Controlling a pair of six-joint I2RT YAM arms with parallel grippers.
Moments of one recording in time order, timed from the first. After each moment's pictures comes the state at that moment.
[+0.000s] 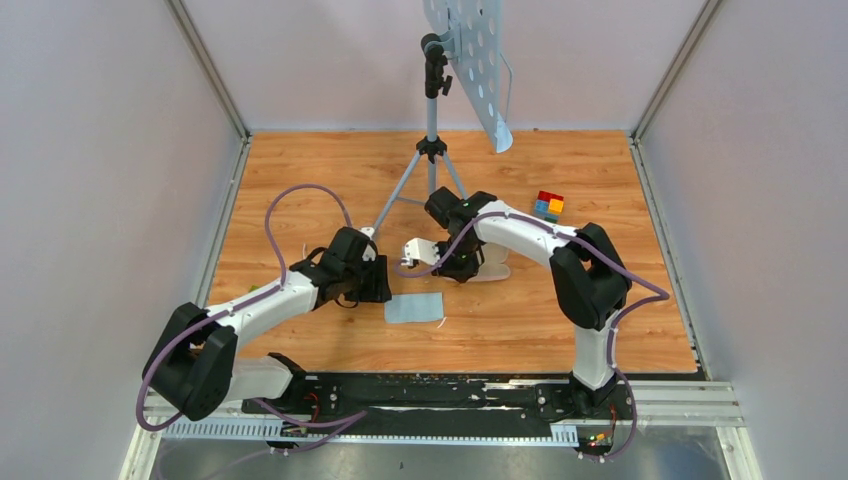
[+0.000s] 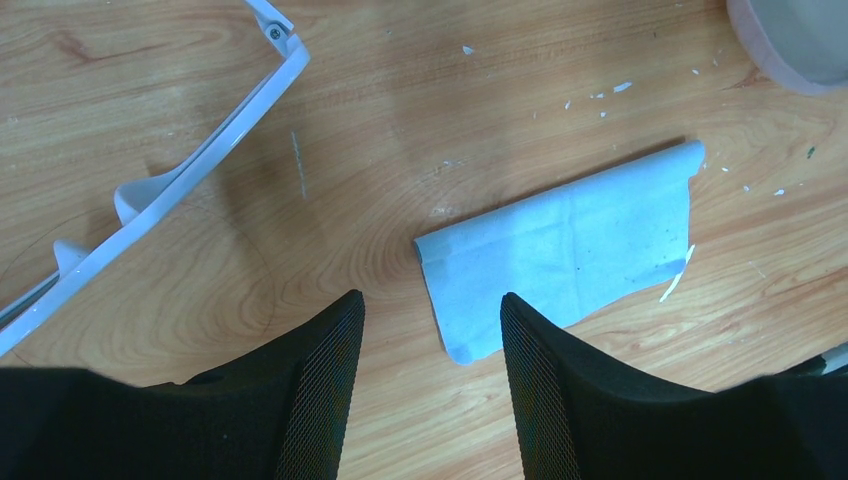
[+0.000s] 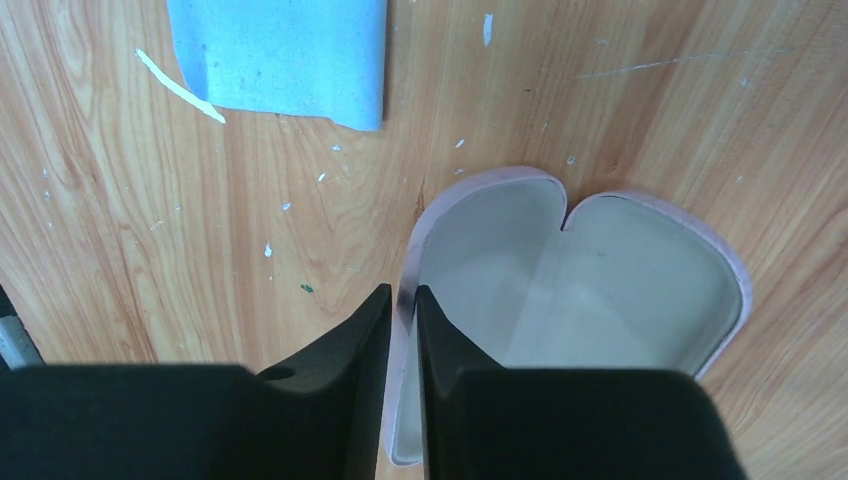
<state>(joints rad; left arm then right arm) -0.54 1.26 0.60 -0.30 0.10 -0.47 0.75 1.91 1.46 -0.99 -0.26 -0.97</state>
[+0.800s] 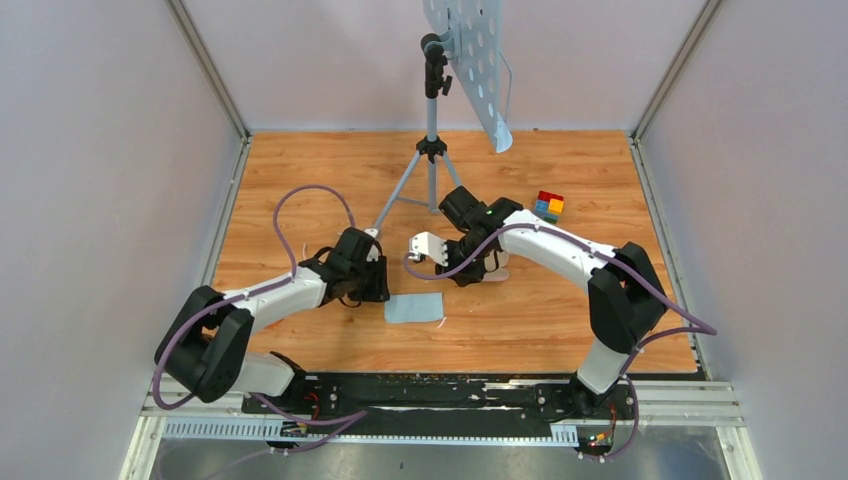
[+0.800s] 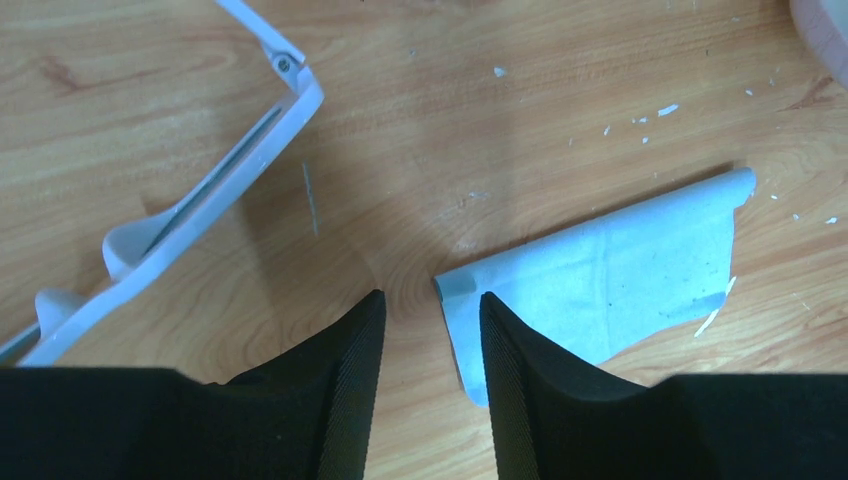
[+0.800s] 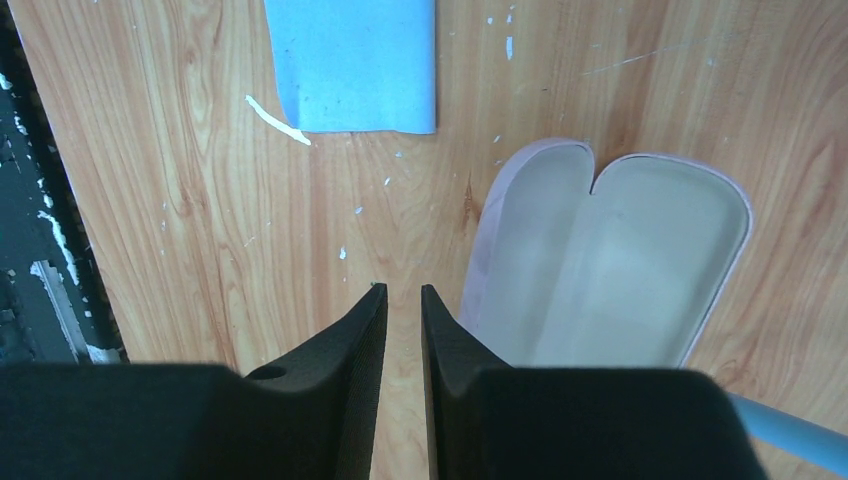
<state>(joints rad) -0.54 1.35 0.60 -0.23 0.08 -0.47 0.75 1.70 1.32 -0.90 -0.34 -0.83</state>
